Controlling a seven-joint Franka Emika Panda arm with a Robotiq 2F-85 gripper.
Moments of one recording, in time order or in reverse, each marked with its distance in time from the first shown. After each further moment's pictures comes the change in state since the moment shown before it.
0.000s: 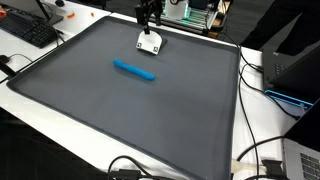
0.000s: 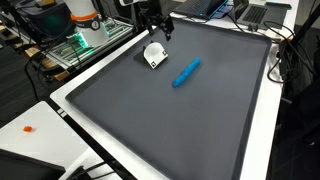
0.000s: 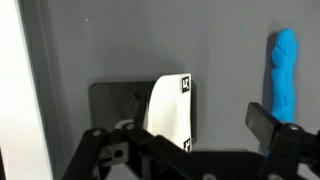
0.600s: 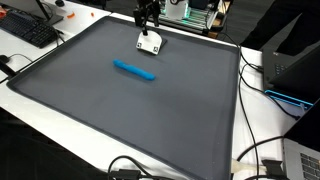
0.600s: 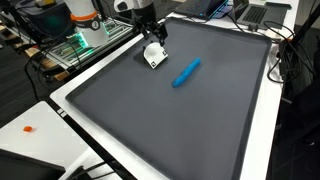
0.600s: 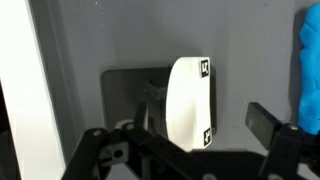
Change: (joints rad) arm 0.000 0.018 -0.039 -0.030 -0.018 0.001 0.003
